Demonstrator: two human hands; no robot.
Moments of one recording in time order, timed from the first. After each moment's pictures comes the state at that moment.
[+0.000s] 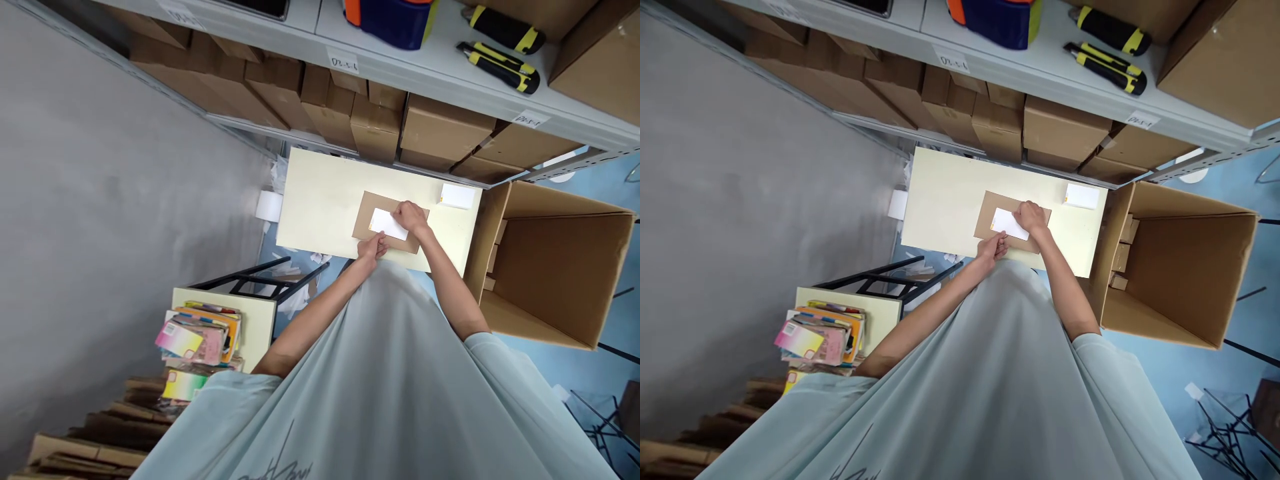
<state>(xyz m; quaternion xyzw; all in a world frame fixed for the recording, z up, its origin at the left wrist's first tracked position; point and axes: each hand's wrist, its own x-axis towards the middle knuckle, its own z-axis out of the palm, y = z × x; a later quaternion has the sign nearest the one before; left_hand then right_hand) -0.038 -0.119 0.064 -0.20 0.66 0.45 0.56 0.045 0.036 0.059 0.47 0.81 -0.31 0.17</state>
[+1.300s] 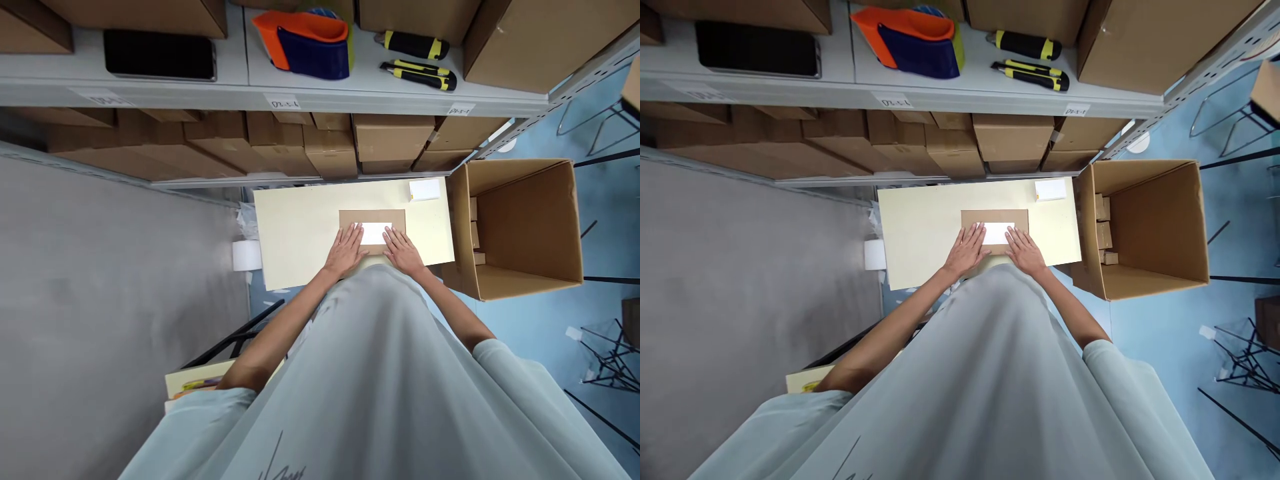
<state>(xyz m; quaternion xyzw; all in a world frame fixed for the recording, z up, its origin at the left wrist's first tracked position) -0.137 -0.132 0.011 0.78 0.57 0.07 0.27 0.132 -0.096 0.027 0.41 0.88 -0.23 0.03</state>
